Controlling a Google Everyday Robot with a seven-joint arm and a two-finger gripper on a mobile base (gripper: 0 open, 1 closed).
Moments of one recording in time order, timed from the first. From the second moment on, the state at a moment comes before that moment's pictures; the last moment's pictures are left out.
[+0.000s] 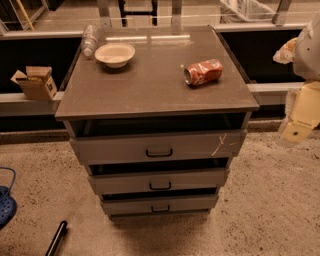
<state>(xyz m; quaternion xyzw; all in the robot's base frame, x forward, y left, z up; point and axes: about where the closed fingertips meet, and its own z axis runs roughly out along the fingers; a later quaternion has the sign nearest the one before) 0.438 -0.216 0.977 -0.60 0.78 -0.04 0.16</state>
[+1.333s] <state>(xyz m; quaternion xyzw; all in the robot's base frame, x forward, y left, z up) 0.419 -0.253 0.830 -0.64 0.75 -0.04 0.15</state>
